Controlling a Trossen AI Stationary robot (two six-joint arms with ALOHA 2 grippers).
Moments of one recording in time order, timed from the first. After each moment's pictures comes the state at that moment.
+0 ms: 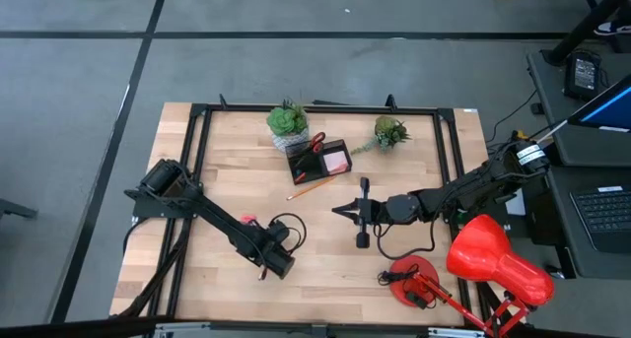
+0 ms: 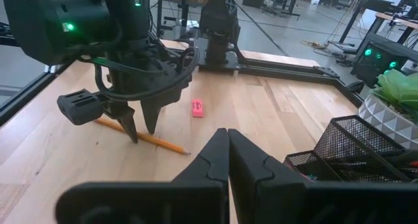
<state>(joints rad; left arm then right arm) -0.53 1.90 1.16 -0.78 -0.20 -1.34 0.34 1.48 0.61 0.65 0.41 -0.05</state>
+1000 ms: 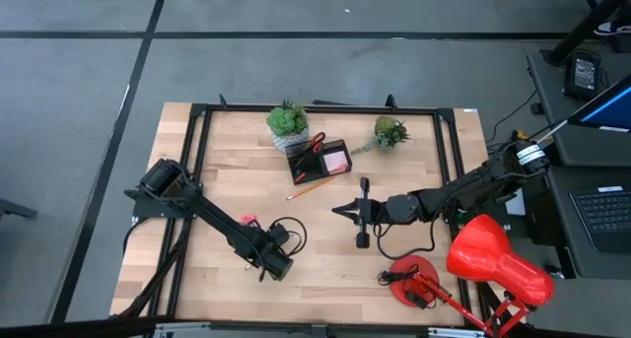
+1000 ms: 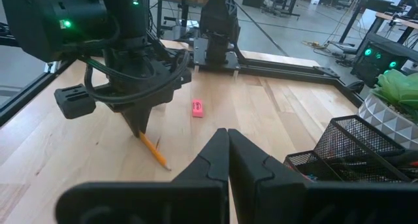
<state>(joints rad) -0.53 1.90 1.15 -0.78 -0.19 -1.23 0.34 1.48 0.61 0.65 0.41 -0.05</state>
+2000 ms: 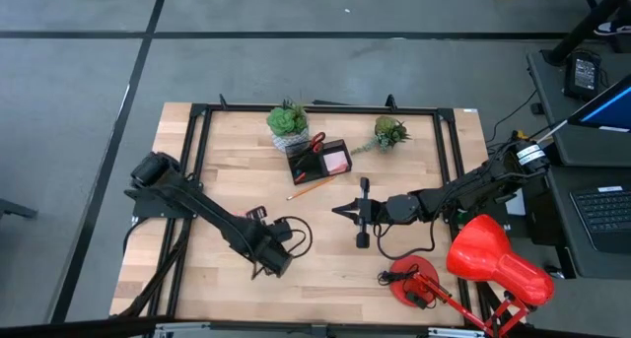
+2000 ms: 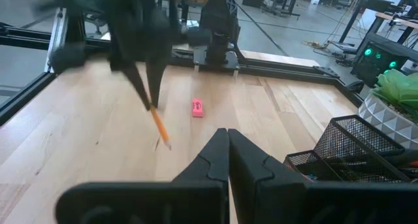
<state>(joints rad) -0.52 1.81 1.31 -1.00 -0.32 -0.93 0.34 1.48 0.61 0.65 0.41 -0.05</state>
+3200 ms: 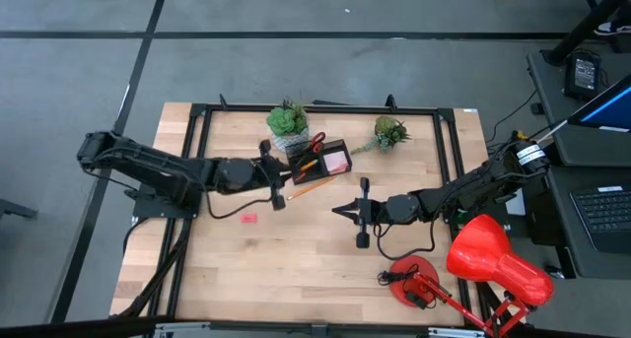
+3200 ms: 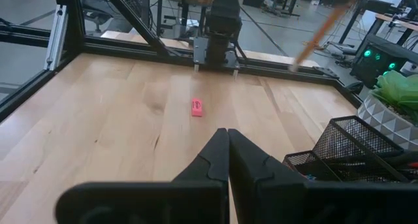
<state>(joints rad) -0.13 1.18 0.75 0.16 -0.50 0.06 0.34 1.48 0.61 0.65 0.41 -0.06</state>
